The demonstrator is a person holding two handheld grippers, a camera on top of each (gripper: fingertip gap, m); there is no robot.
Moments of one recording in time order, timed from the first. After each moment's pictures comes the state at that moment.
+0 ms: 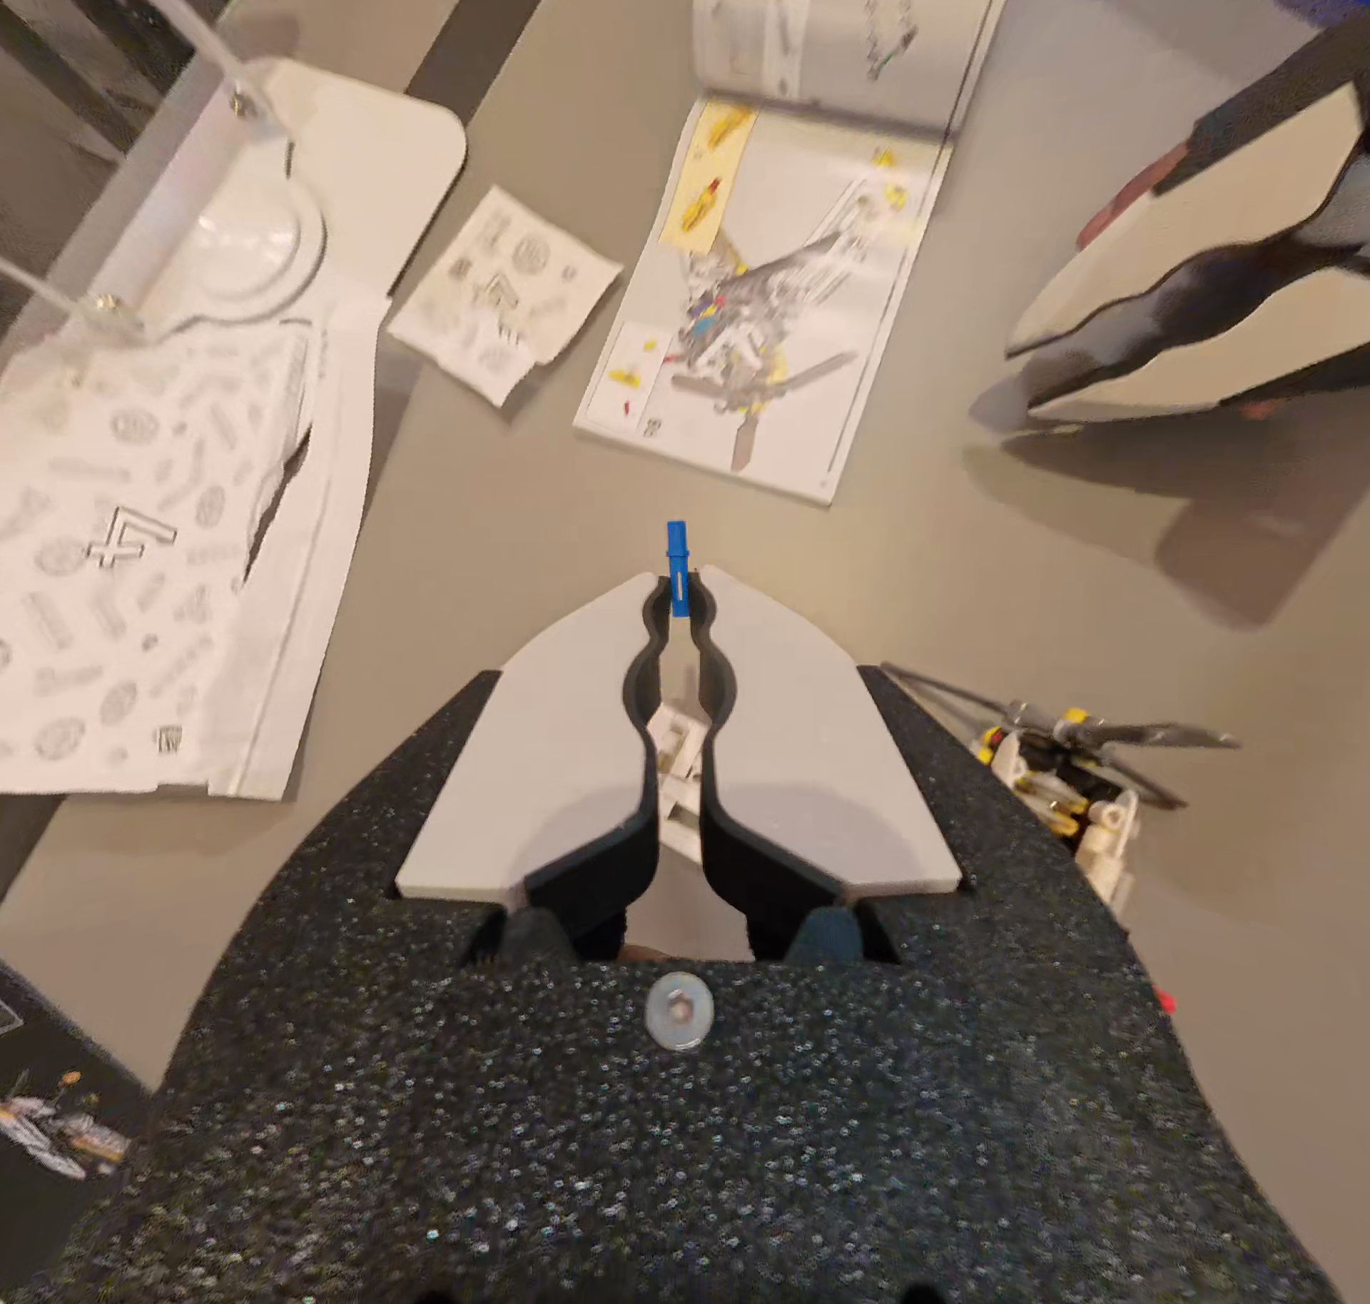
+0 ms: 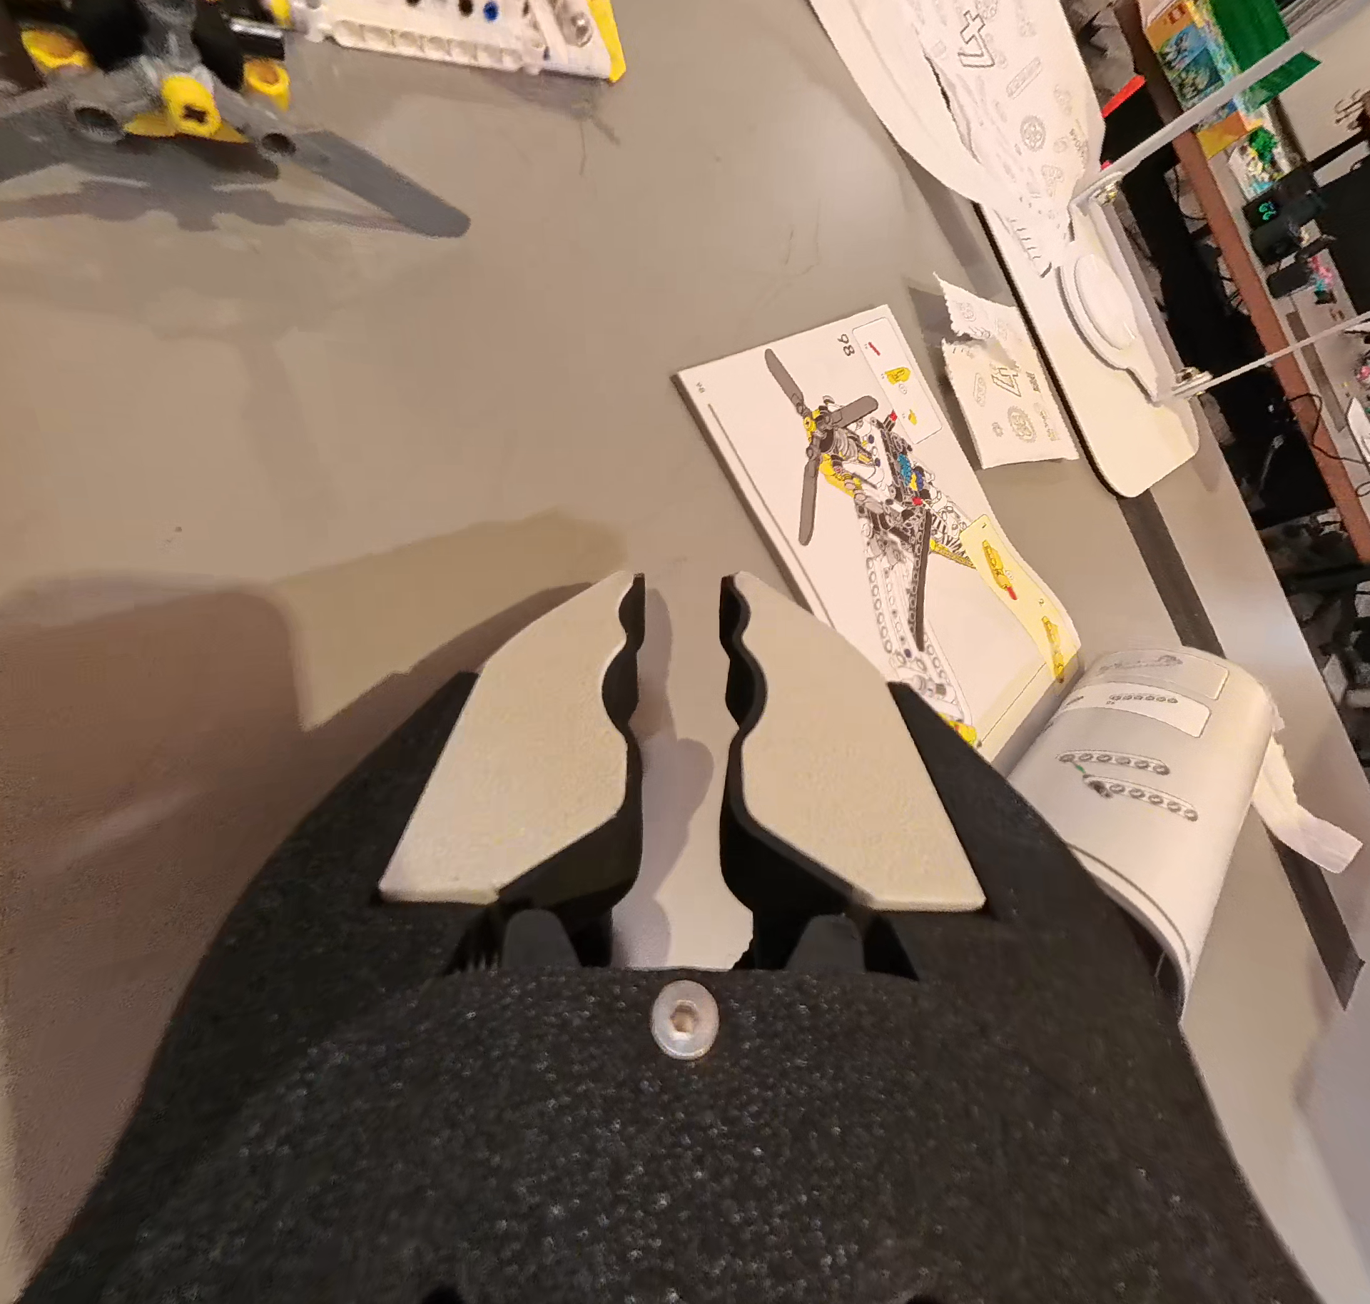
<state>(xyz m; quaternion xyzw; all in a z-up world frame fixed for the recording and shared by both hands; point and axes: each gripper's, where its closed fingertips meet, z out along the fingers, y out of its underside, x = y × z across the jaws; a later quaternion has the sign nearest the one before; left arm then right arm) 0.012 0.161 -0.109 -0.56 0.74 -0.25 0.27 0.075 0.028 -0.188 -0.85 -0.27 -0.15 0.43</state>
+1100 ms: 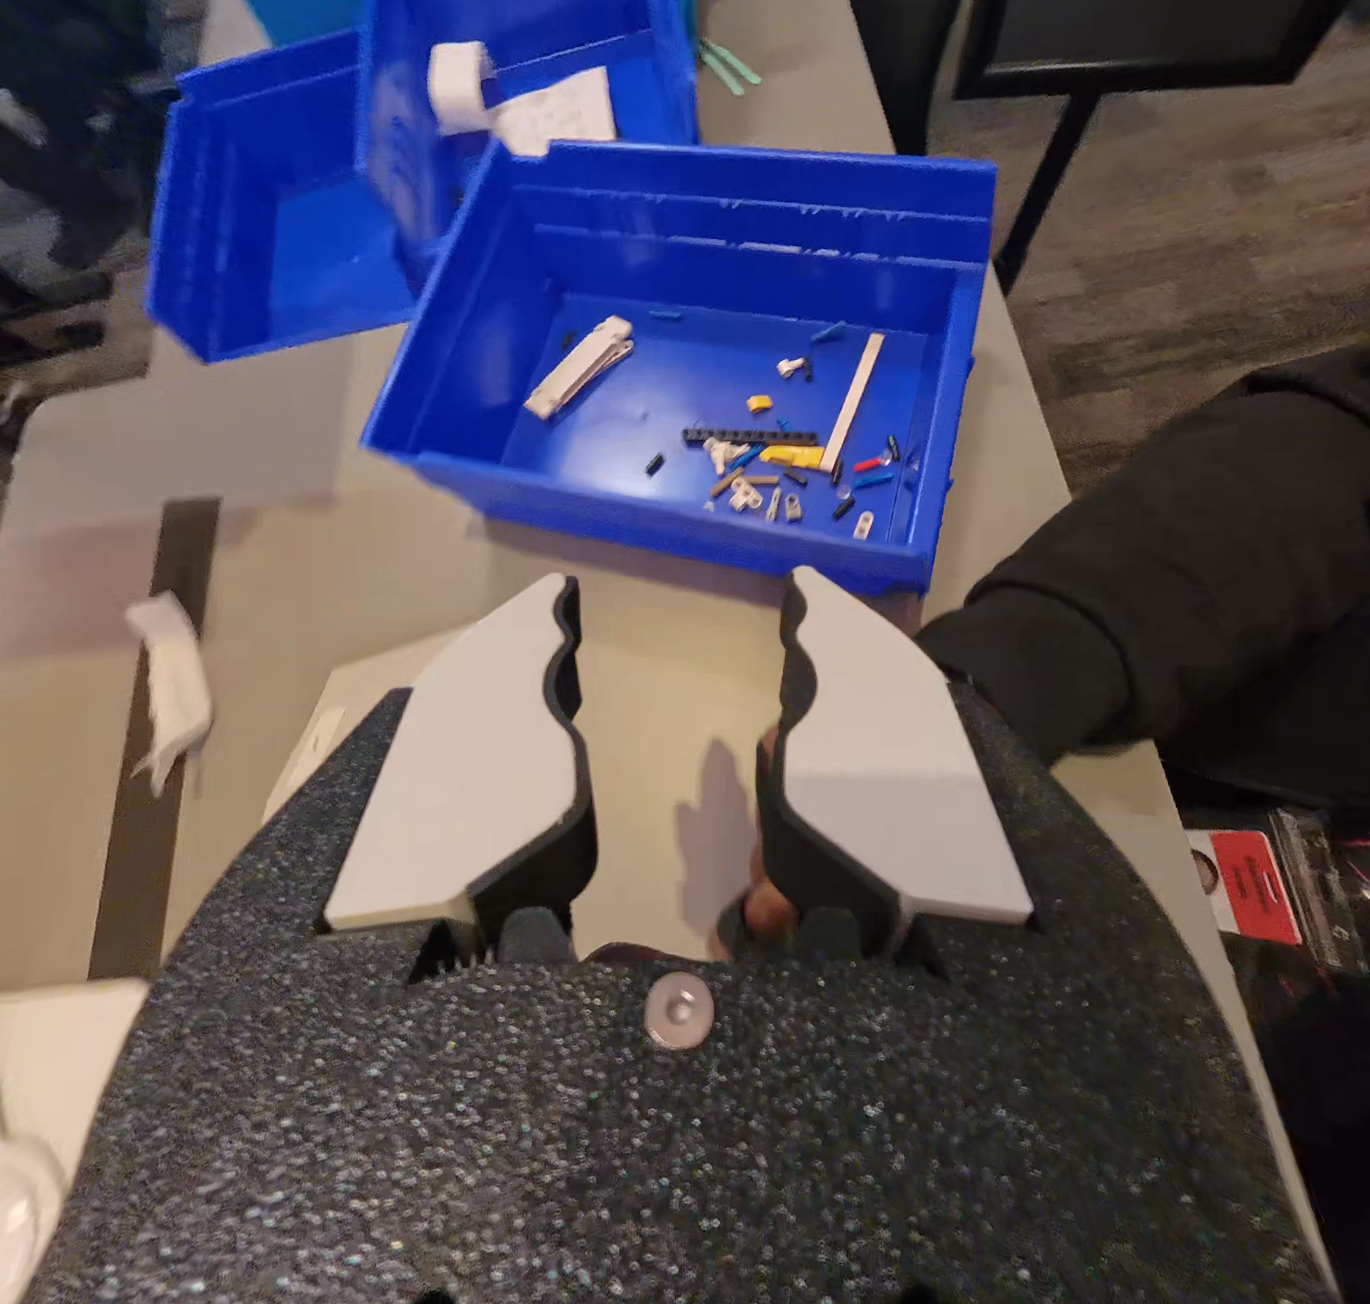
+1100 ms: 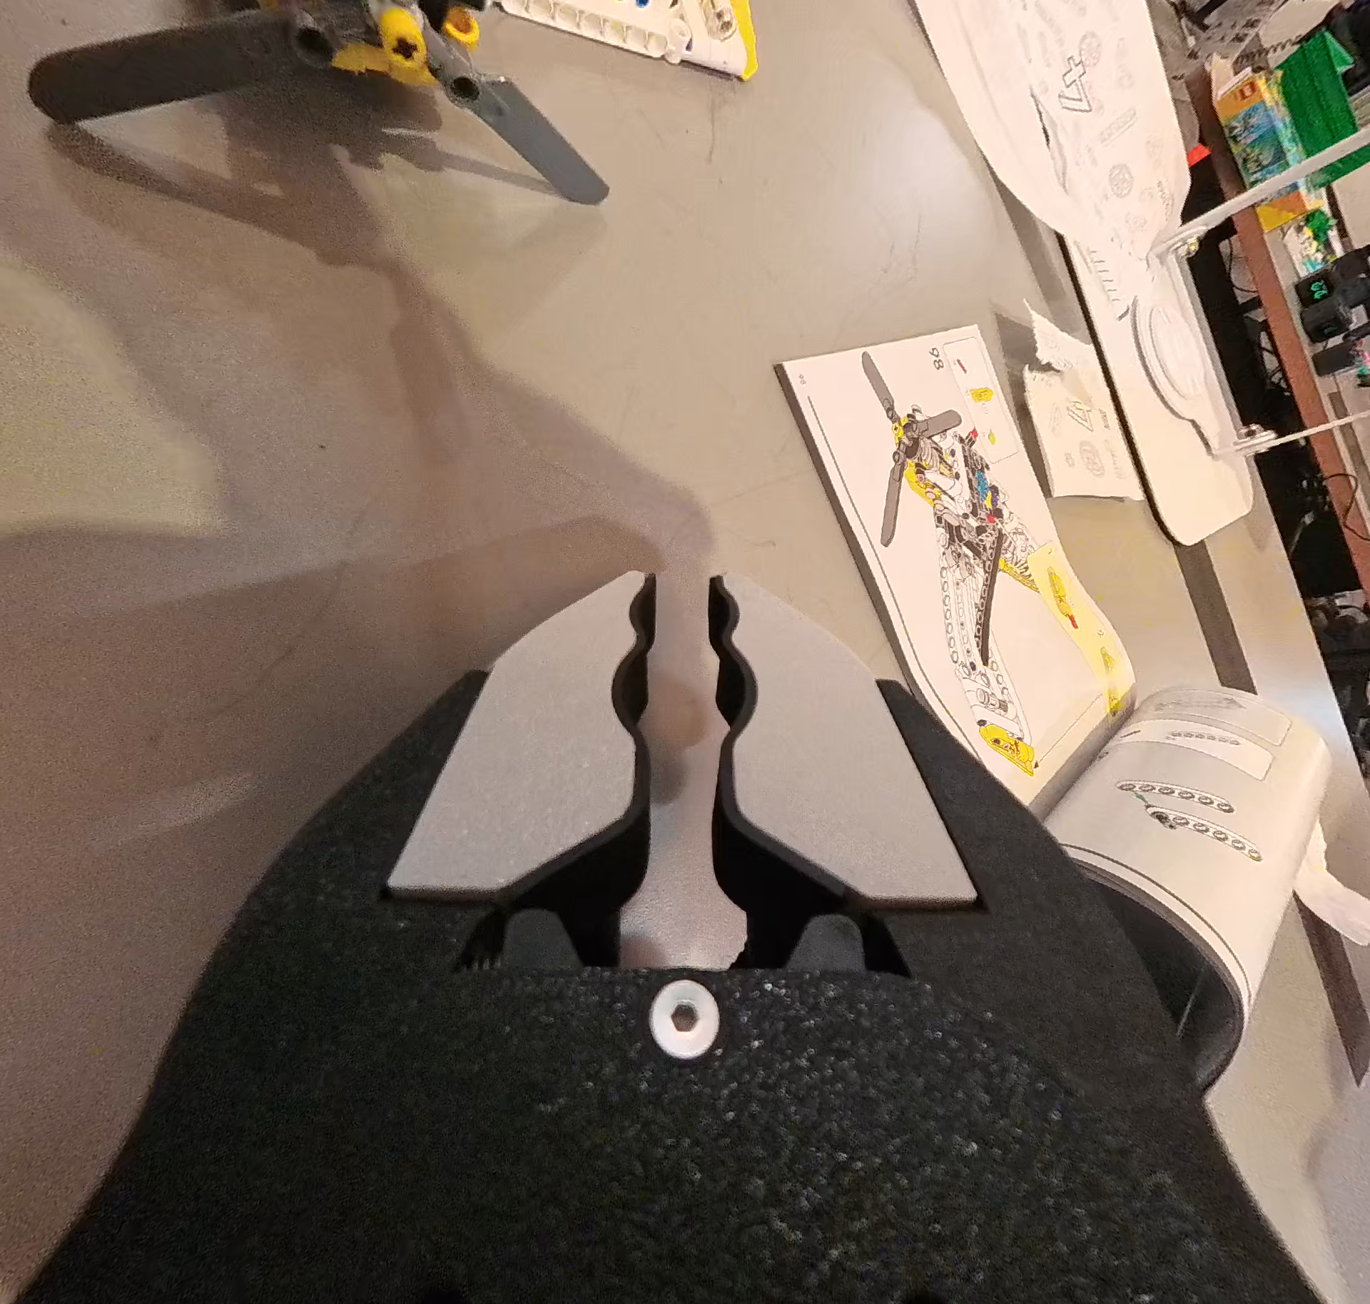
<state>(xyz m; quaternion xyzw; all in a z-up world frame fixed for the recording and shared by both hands) 0.183 -0.123 -0.016 -0.31 0.85 -0.36 0.21 0.057 0.010 -0.202 -0.84 -0.32 -0.13 0.42</state>
